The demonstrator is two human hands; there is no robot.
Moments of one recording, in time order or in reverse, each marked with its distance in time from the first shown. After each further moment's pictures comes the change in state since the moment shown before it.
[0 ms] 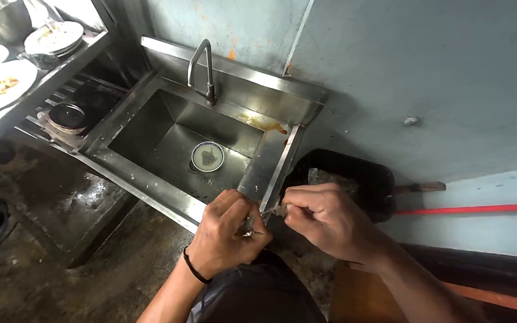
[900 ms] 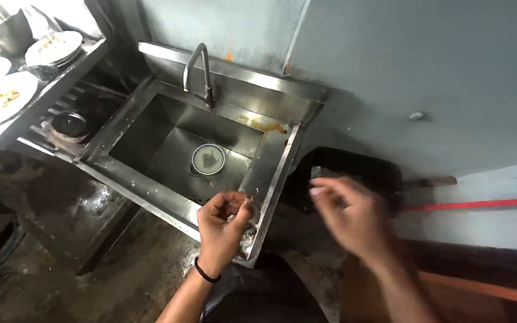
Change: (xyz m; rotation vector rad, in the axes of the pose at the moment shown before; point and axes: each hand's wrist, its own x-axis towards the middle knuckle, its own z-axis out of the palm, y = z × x) left_hand -0.013 -0.015 0.032 -0.517 0.228 -0.574; right_hand -0.056 0.056 0.000 -0.246 0.296 0.469
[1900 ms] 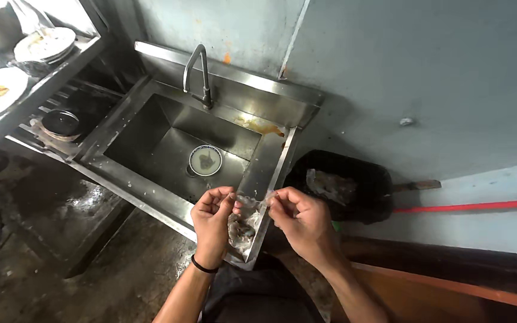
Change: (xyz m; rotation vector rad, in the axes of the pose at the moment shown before) left_hand 0.007 -0.014 -0.009 -0.394 0.180 -0.224; right_hand 0.002 -0.076 0.054 0.489 -0.023 0.064
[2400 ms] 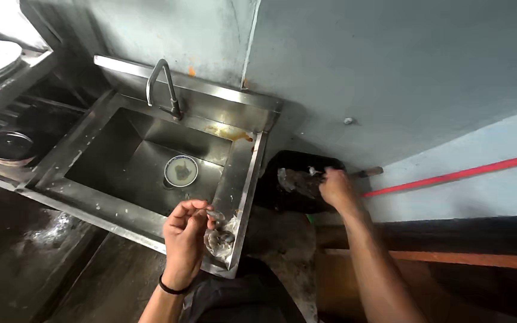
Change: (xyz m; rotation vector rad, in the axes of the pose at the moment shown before) left_hand 0.003 0.008 -0.007 -0.083 -0.192 -0.013; right_hand 0.046 0.131 -0.152 -0.693 0.141 0.546
